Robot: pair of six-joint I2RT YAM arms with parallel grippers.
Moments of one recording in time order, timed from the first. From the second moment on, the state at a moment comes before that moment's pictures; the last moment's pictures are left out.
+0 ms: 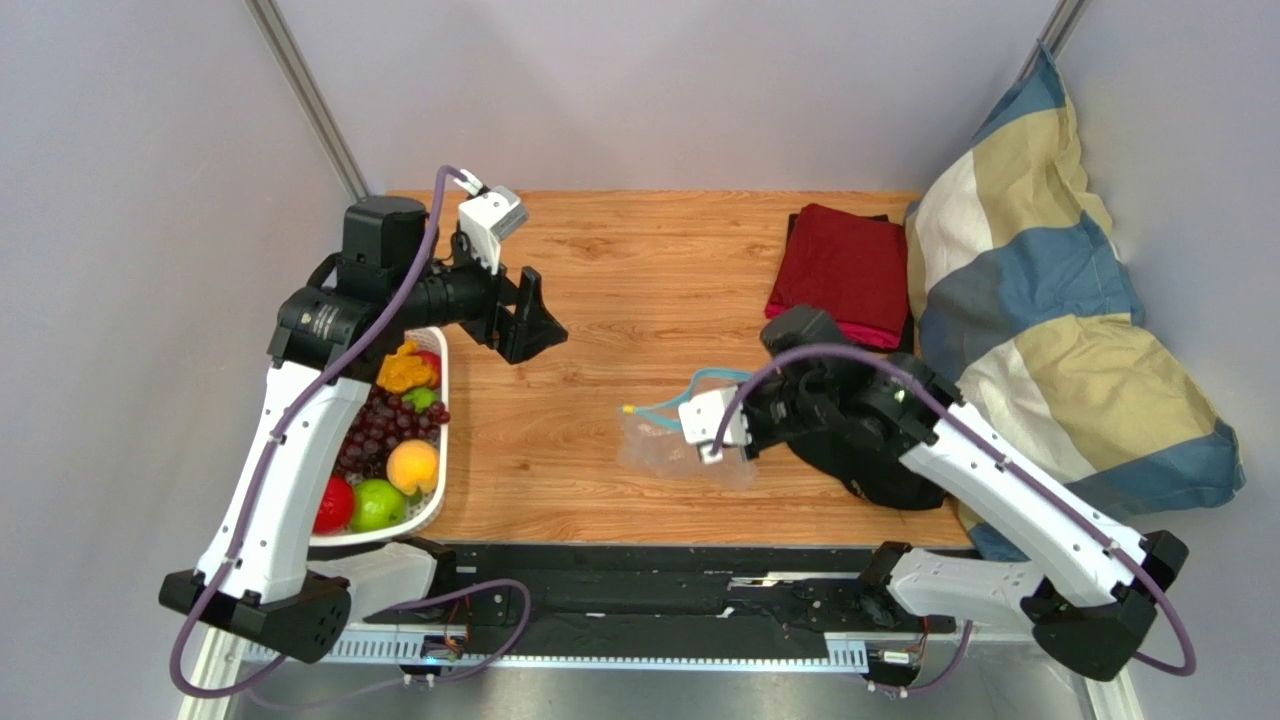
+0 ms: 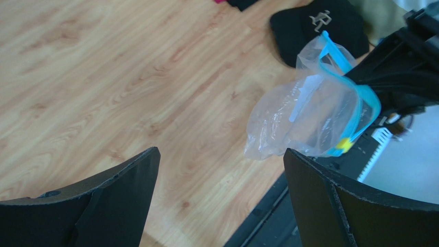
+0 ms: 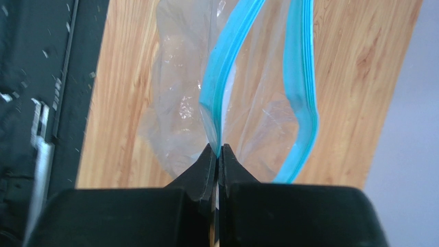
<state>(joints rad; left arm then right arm) -0.31 1.16 1.58 -0.98 0.54 0.11 0.79 1.13 1.29 -1.01 -0.38 -1.02</state>
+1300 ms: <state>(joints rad) -0.72 1.44 1.35 -0.75 0.30 -0.20 1.10 0.81 0.78 -0.47 0.01 -1.35</state>
